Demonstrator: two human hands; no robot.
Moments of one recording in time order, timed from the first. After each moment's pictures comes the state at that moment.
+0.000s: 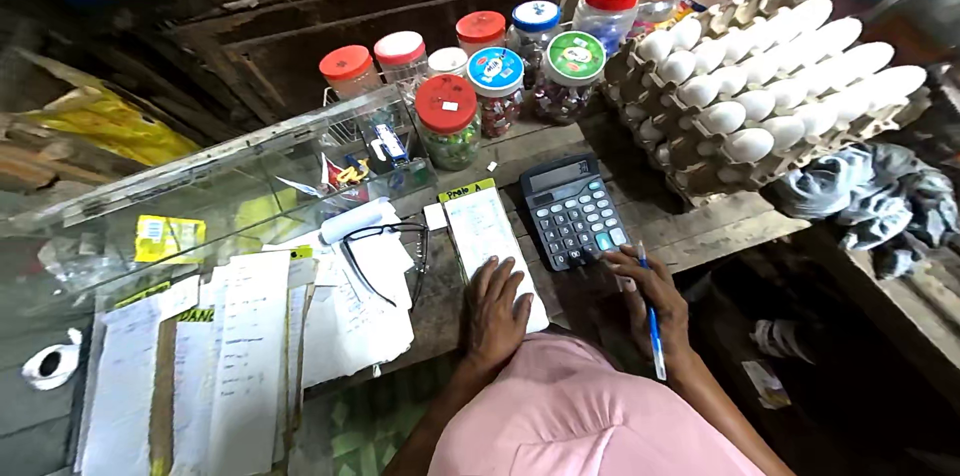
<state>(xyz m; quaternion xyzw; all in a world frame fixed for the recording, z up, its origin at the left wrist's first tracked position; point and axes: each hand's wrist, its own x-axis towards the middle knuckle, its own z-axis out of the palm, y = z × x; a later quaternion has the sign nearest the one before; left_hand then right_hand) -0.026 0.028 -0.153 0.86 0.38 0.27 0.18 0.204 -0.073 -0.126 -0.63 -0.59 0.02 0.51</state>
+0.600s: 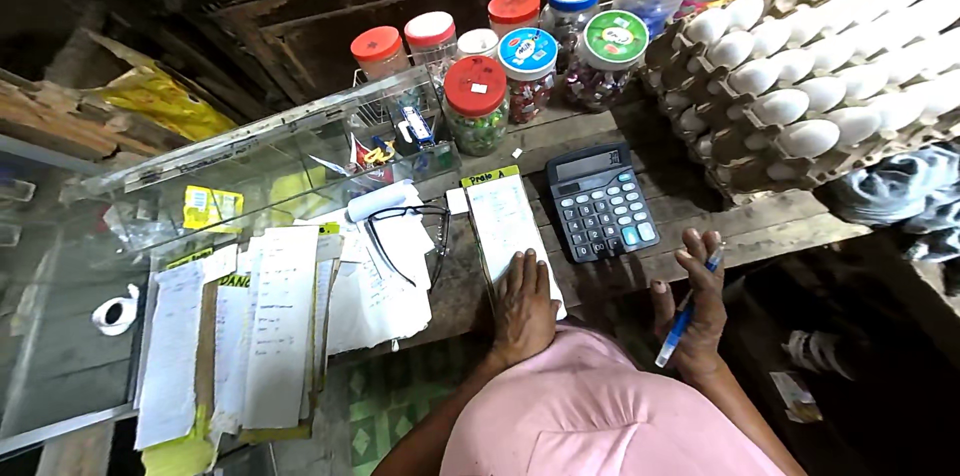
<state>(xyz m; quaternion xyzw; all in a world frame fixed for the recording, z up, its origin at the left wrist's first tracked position) -0.012 0.008 -0.108 0.88 0.42 0.08 0.19 0.206 -0.072 -0.130 -0.60 -0.58 -0.07 0.54</state>
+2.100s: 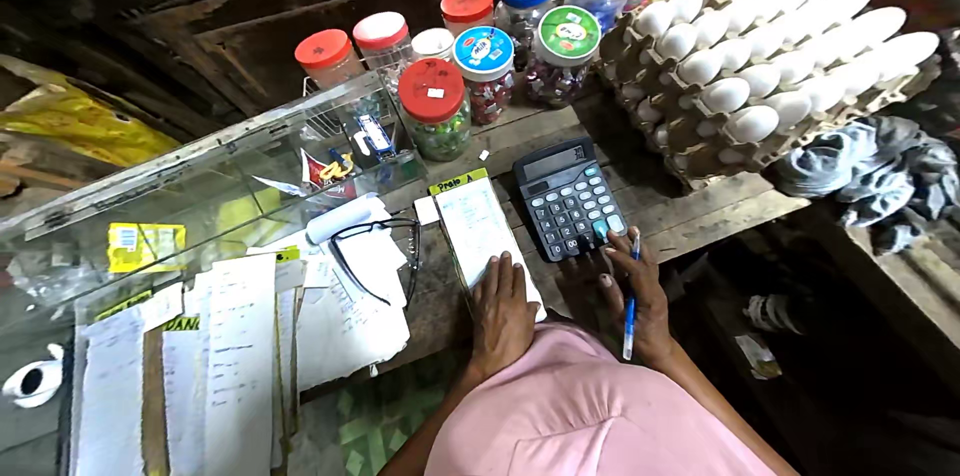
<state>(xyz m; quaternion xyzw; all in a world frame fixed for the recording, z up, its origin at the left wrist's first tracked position) -0.013 0.012 -0.107 0.89 0.41 0.11 0.17 0.194 -0.073 -0.154 -0.65 -0.57 -0.01 0.50</state>
